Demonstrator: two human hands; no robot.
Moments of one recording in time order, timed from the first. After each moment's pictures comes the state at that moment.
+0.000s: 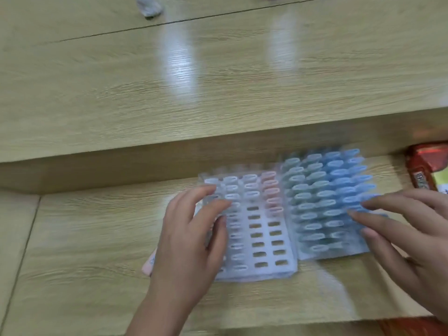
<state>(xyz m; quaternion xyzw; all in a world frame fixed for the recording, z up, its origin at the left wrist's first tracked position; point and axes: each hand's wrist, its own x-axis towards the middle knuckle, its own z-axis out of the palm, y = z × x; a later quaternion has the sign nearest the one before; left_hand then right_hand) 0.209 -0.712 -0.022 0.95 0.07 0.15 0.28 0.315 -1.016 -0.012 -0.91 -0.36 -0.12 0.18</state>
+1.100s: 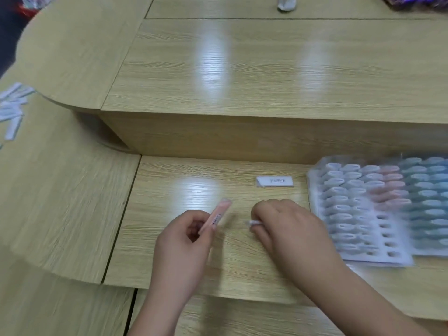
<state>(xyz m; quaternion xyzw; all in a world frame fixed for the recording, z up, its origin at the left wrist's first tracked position) 0.080 -0.564 -0.046 0.77 0.38 0.10 0.50 0.193 -0.719 -0.011 -0.91 -0.39 0.10 0.12</state>
